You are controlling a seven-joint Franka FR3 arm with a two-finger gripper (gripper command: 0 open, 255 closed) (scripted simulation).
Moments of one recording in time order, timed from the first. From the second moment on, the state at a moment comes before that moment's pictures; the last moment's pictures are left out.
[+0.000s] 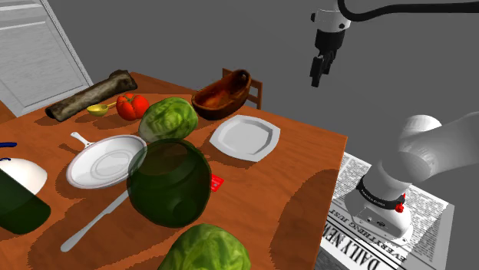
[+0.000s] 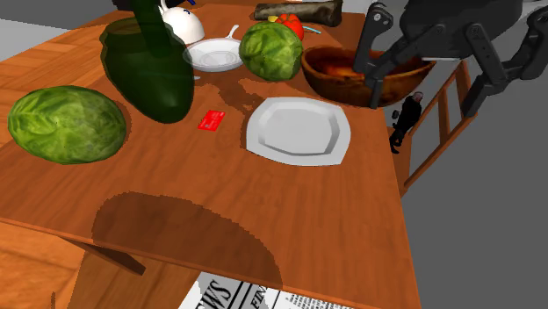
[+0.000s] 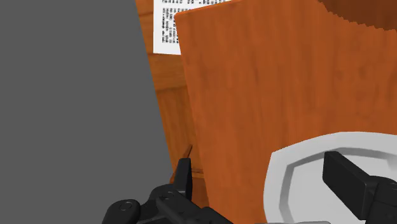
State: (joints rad) arm 0.00 -0.77 0.01 -2.37 -0.11 1.60 -0.11
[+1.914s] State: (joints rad) arm 0.12 -0.45 0.56 -2.65 0.05 2.61 0.43
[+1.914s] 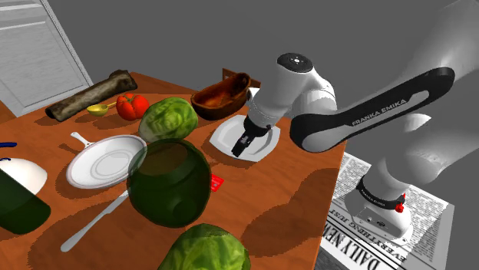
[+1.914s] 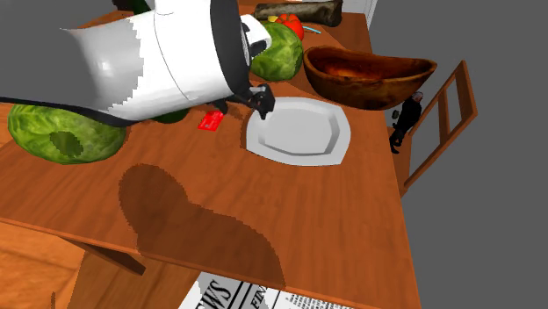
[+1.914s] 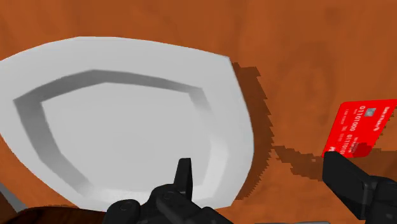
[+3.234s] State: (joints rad) arm -0.30 0.31 1.09 -2.26 -1.31 2.61 1.55
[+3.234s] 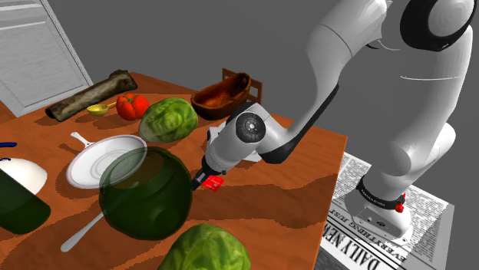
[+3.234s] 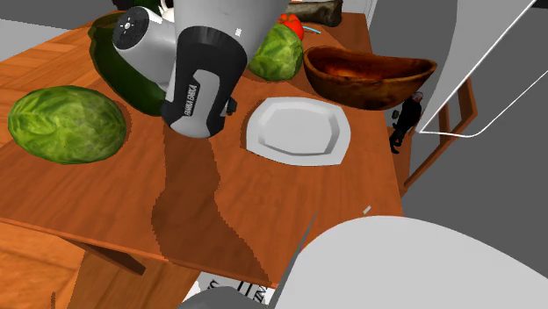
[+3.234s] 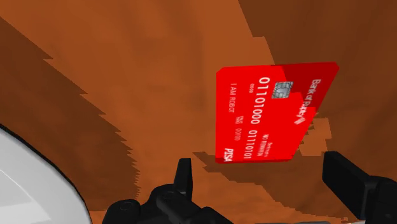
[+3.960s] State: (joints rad) arm -0.30 0.31 1.09 -2.25 -1.31 2.61 1.55
